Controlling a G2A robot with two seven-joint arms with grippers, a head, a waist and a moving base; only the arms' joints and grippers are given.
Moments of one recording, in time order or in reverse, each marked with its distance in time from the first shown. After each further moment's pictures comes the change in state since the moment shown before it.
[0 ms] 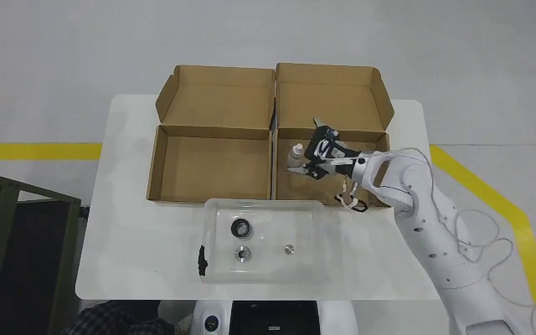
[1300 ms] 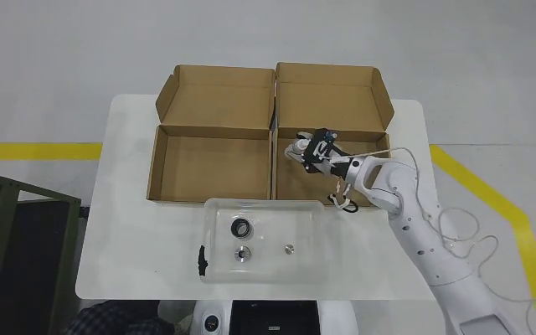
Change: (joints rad) left arm 0.000 0.000 0.000 0.000 0.000 0.000 0.000; right arm 0.032 -0.021 -0.082 0.178 -0.060 0.077 -0.191
